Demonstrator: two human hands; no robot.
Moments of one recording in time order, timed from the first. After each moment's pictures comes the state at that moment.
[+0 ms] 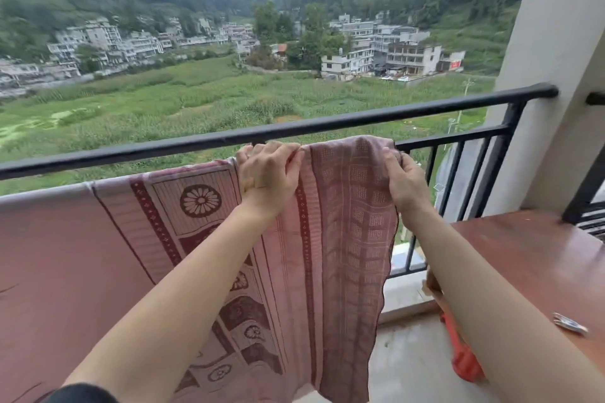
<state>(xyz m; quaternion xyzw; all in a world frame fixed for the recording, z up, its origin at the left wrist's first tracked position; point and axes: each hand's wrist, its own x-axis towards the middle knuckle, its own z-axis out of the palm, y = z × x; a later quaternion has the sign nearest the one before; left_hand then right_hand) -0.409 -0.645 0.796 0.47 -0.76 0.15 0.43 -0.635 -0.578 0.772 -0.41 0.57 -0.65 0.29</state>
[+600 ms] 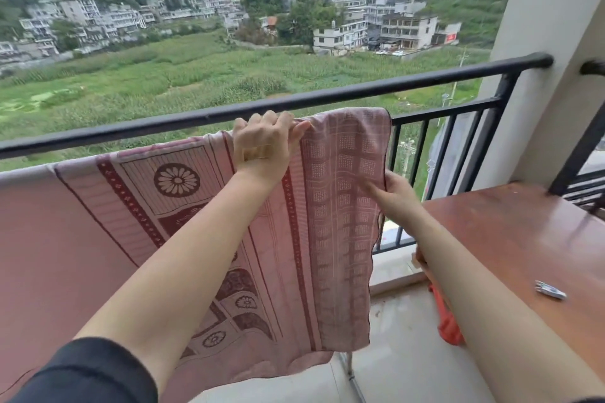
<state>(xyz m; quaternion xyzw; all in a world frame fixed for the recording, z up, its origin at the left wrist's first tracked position) -0.425 -0.648 0.790 0.48 -0.77 0.28 0.30 -0.656 -0.562 0.691 -0.52 0.62 -0.50 0.31</state>
